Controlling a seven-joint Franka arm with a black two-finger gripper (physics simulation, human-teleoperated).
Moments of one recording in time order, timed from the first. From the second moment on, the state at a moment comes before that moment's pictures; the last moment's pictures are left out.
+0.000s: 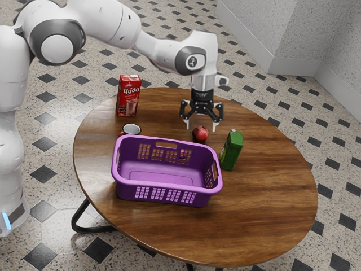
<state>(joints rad) 0.28 0.18 -0.09 -1.81 -0.35 2.05 -0.68</state>
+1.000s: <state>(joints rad) -0.03 -0.42 -0.19 -2.05 -0.35 2.02 -1.06</state>
